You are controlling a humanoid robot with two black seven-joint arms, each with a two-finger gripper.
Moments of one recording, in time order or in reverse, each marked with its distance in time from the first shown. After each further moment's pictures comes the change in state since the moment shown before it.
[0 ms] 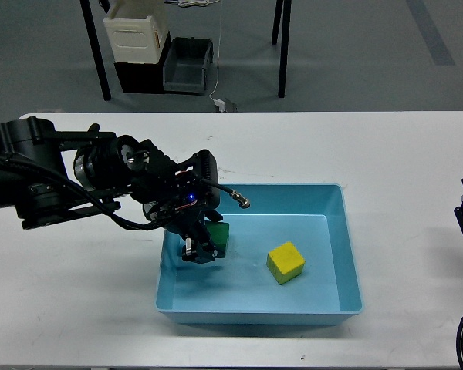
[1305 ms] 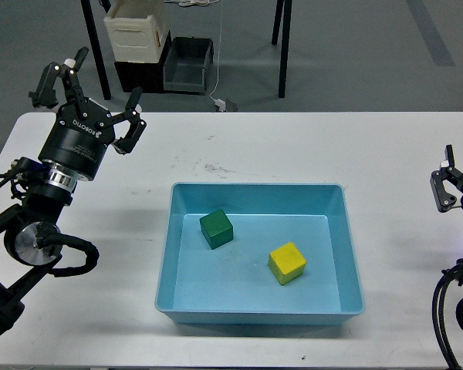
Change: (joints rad) left arm 0.944 0.096 -1.043 -0.223 -2.095 0.318 0.000; right arm 0.042 0.086 -0.055 0.012 0.831 0.119 -0.098
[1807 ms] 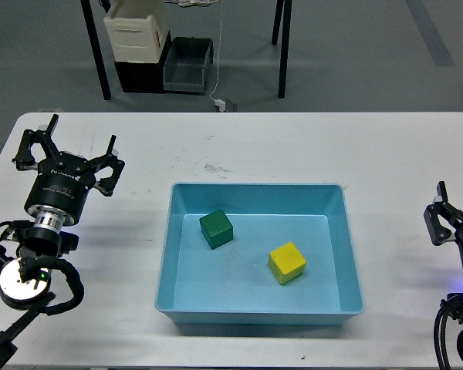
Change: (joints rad) left arm 0.267 -0.024 -0.049 -0.105 -0.378 -0.058 0.000; right arm -0.152 0.020 -0.029 0.023 0.168 0.048 -0.115
